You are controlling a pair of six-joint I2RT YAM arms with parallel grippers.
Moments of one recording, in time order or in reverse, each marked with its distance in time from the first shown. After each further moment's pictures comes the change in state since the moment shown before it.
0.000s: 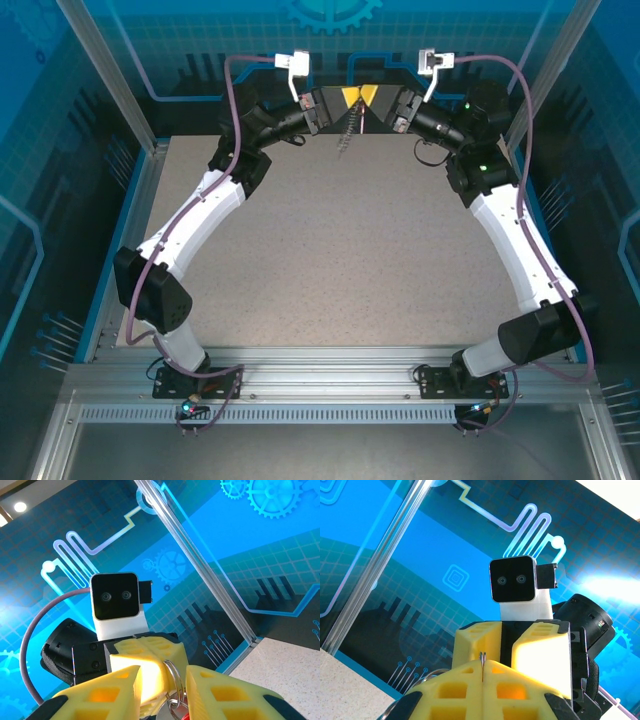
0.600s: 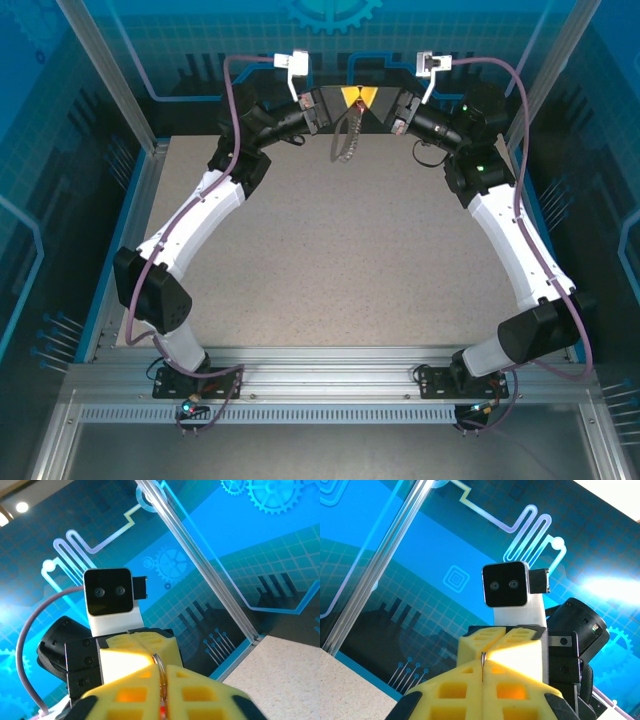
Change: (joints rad) left arm 0.000 -0.003 -0.002 0.001 -0.008 -0.001; right arm 0.000 0.003 -0.025 0.032 -0.011 0.017
